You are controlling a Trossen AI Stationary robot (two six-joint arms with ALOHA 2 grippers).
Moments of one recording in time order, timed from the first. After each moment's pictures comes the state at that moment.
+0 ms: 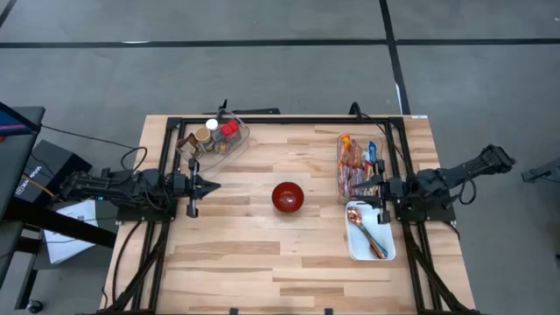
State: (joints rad) left arm -0.09 0.08 0.01 0.16 -0.18 0.11; right arm 0.39 0.36 0.24 0.16 0.39 -0.13
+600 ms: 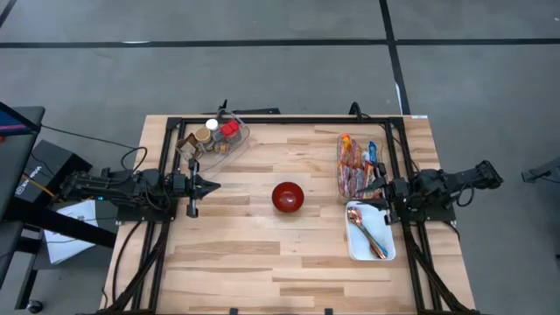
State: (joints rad) left arm -0.09 0.08 0.01 0.16 -0.18 0.11; right arm 0.28 0.00 0.07 0.02 0.17 -0.06
